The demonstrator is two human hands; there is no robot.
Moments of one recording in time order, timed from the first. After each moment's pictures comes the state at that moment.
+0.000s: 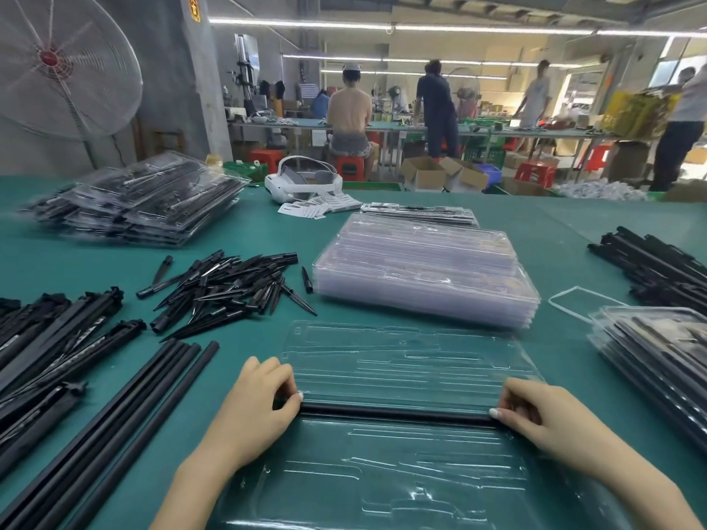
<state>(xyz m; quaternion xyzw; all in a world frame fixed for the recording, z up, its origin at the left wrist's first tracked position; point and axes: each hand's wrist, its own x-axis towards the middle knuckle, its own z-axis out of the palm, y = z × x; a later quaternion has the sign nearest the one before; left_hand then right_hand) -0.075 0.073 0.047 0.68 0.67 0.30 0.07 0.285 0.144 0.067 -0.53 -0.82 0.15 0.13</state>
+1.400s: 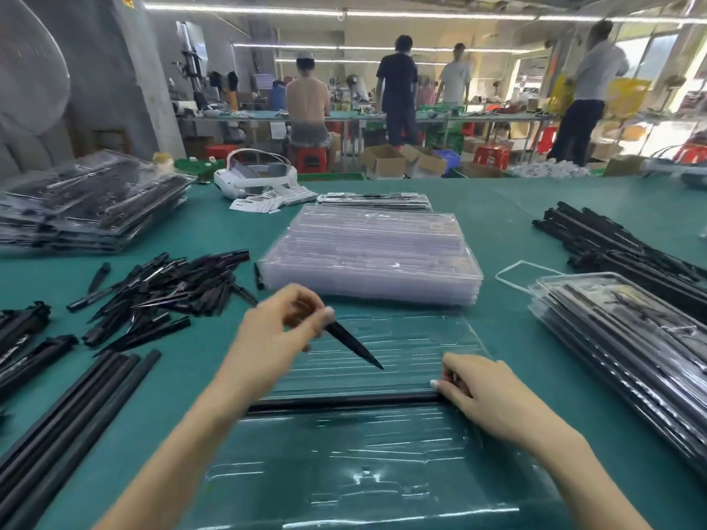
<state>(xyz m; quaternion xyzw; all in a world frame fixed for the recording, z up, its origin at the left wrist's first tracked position) 0.005 0.110 0.120 0.63 0.55 0.49 0.25 0.276 0.138 0.067 -0.54 -0.83 0.10 0.11</state>
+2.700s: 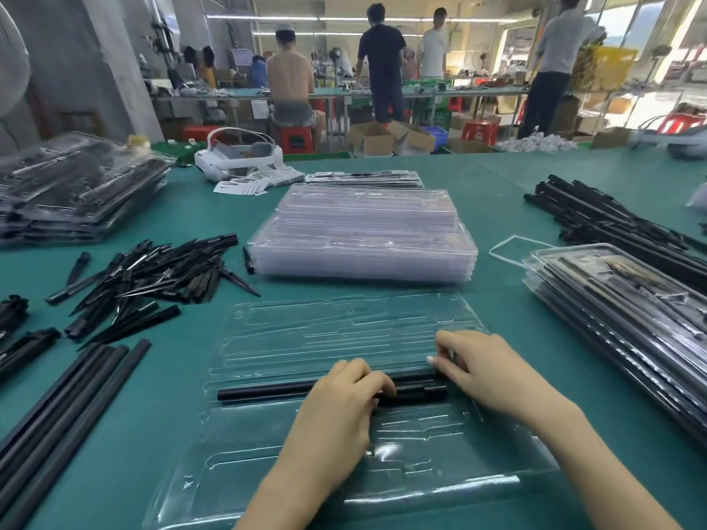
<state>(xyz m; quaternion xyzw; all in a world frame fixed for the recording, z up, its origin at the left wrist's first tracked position) 0.061 0.067 0.057 0.81 0.52 0.25 0.09 0.274 0.140 0.063 -0.53 -0.84 0.06 0.11</state>
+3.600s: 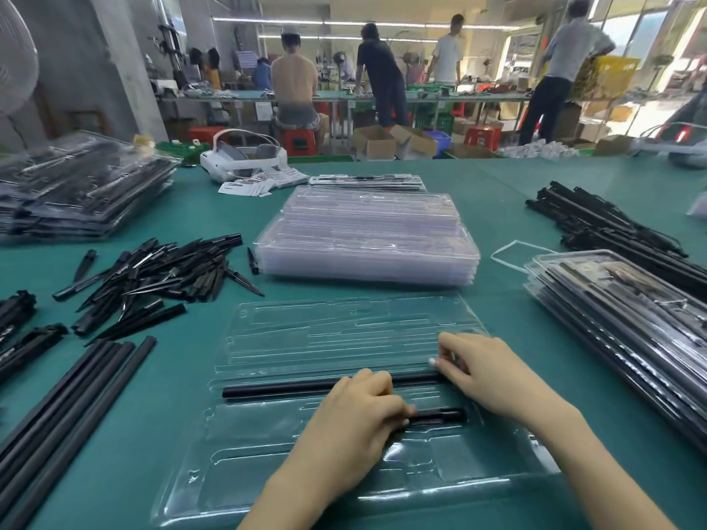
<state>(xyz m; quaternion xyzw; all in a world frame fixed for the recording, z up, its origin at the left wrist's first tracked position) 0.066 0.068 0.054 0.86 0.44 0.25 0.09 0.273 0.139 0.064 -0.53 -0.84 0.06 0.11</state>
